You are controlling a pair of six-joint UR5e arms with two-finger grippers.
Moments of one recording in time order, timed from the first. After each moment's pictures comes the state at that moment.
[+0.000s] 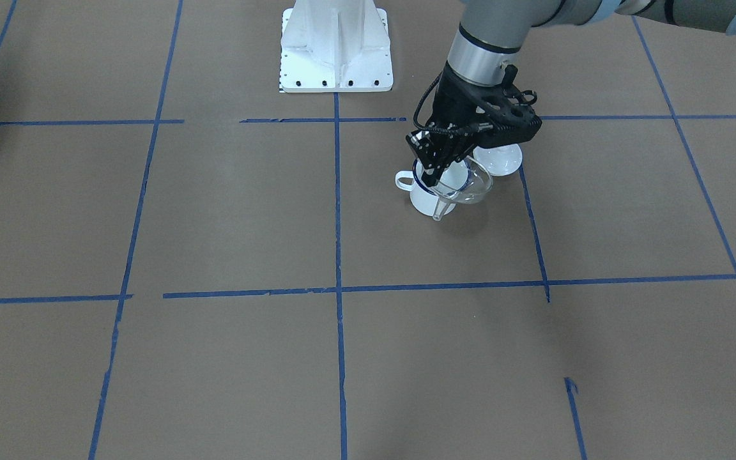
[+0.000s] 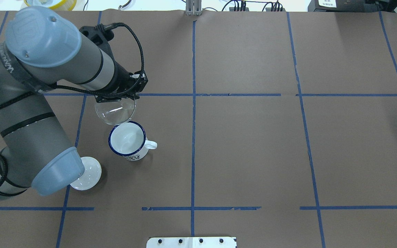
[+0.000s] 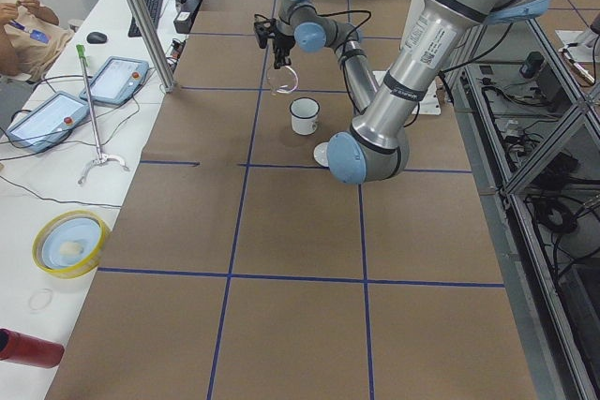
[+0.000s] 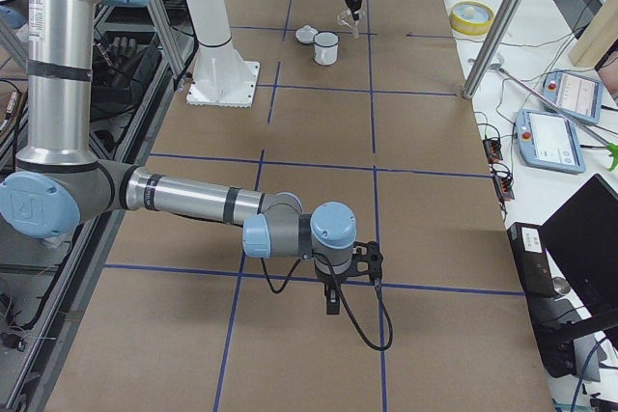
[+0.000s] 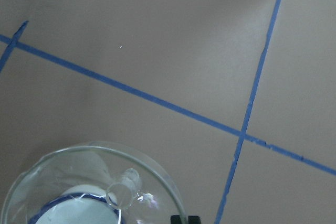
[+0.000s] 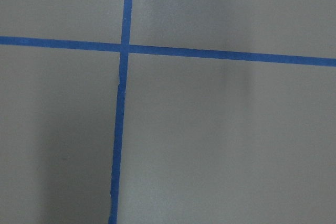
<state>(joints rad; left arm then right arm) -0.74 -2.18 -1.85 -1.72 -1.88 -1.60 1.57 -1.69 1.56 -1.37 2.29 0.01</state>
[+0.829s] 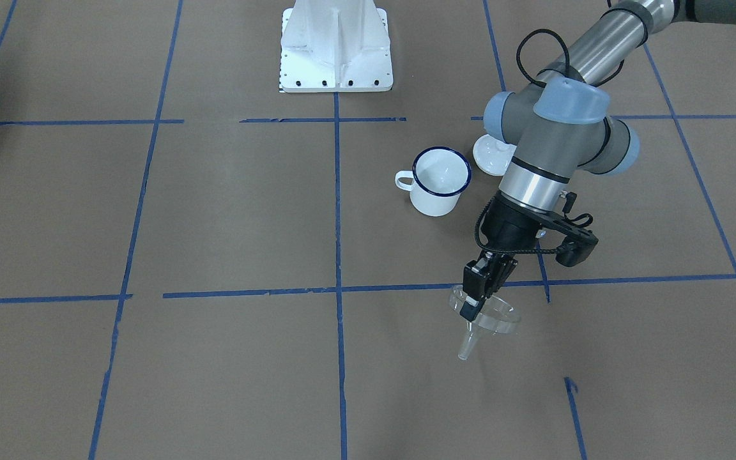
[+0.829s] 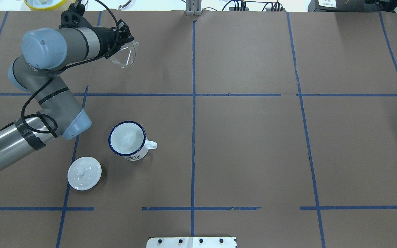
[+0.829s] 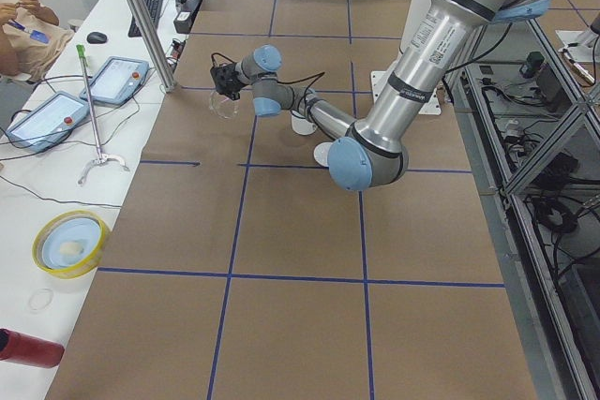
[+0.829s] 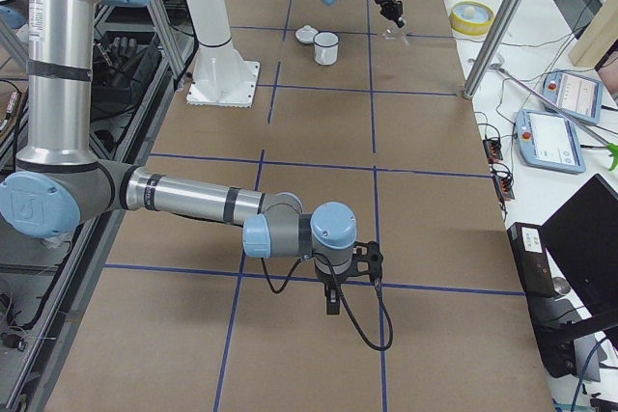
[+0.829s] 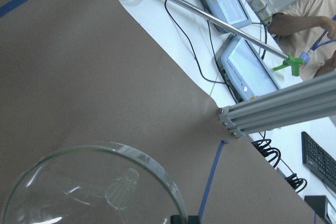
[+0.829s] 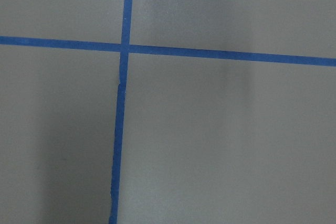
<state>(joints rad) -0.81 -2.14 -1.38 -2.57 -1.60 -1.87 1.57 -1.69 1.56 -1.37 2.29 0.01</state>
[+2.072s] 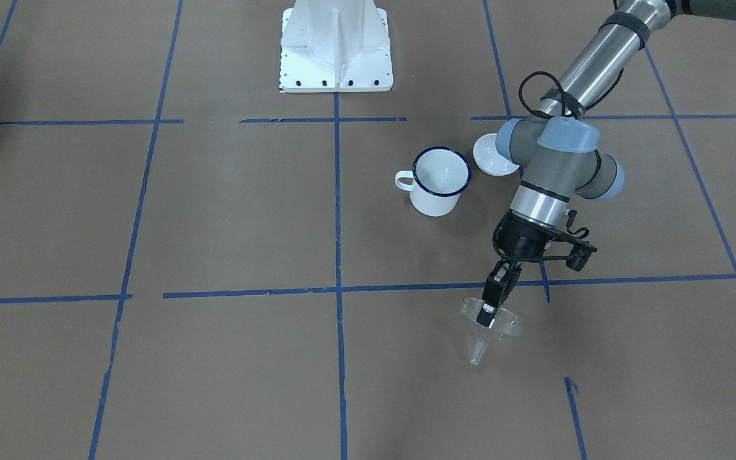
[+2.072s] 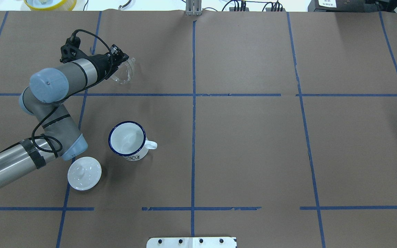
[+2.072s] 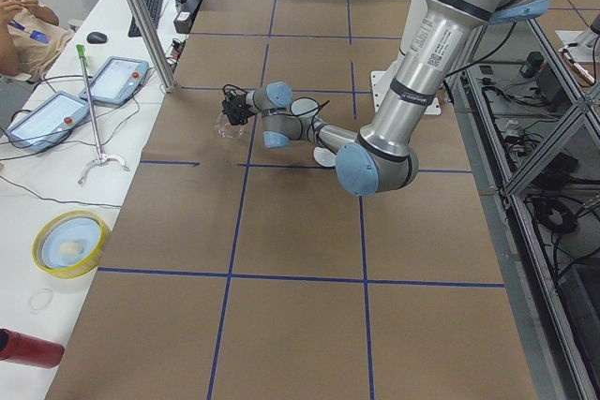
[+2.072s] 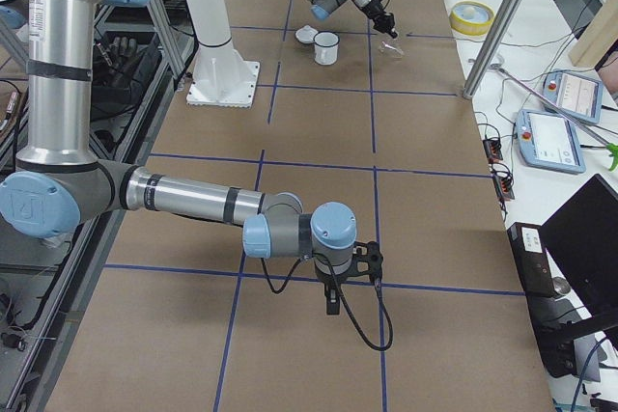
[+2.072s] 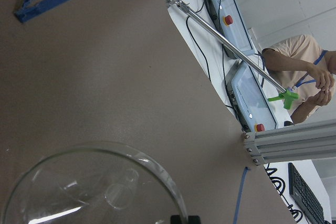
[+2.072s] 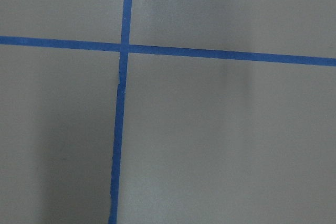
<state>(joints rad) -0.73 -2.10 -1.23 -2.79 -1.47 -1.96 1.57 -1.69 1.56 -1.37 2.29 0.01</state>
